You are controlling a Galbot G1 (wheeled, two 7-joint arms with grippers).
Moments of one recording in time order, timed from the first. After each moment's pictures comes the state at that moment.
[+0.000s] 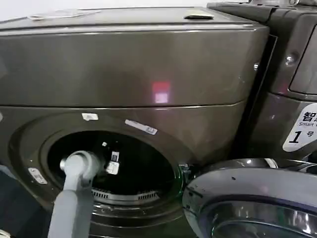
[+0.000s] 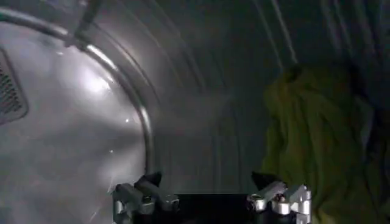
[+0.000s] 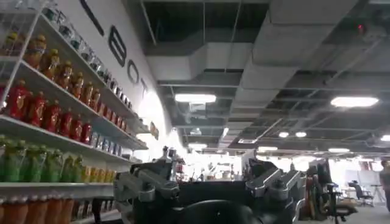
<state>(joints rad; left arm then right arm) 0.69 -1.37 -0.50 -1.67 1.32 -0.24 1.34 -1.66 1.09 2.37 1.52 0.50 -0.08 -0.04</state>
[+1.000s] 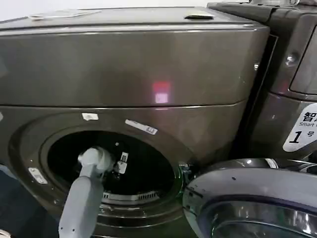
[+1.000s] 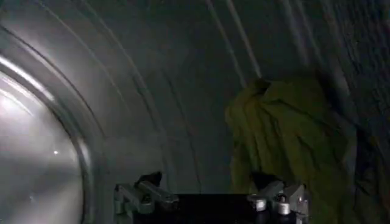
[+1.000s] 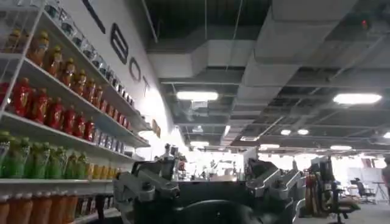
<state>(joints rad) 0.64 -1.38 -0.46 -1.47 1.28 -0.21 1.35 -1.65 1.09 2.35 1.52 0.49 -0.07 -0.04</state>
